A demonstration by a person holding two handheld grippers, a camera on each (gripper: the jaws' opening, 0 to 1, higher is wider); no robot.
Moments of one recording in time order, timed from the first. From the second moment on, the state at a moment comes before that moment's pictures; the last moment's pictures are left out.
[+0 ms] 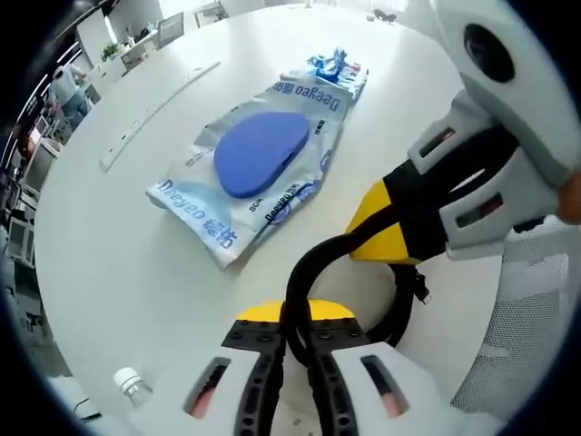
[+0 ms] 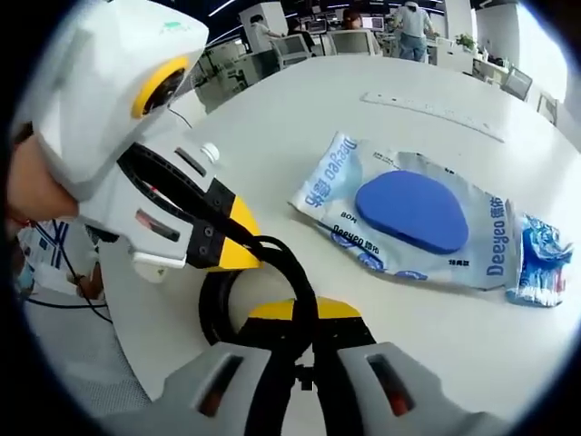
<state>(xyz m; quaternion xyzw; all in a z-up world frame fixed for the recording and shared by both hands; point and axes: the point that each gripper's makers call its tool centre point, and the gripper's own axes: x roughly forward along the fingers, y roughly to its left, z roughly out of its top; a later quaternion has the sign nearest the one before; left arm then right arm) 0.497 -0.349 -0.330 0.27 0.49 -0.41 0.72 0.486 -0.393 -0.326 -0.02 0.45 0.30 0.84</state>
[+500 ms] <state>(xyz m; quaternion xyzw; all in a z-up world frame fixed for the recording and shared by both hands) 0.489 -0.366 -0.306 0.24 0.48 -0.41 0.74 0.478 -0.411 -0.299 -0.05 0.44 0.31 0.84</state>
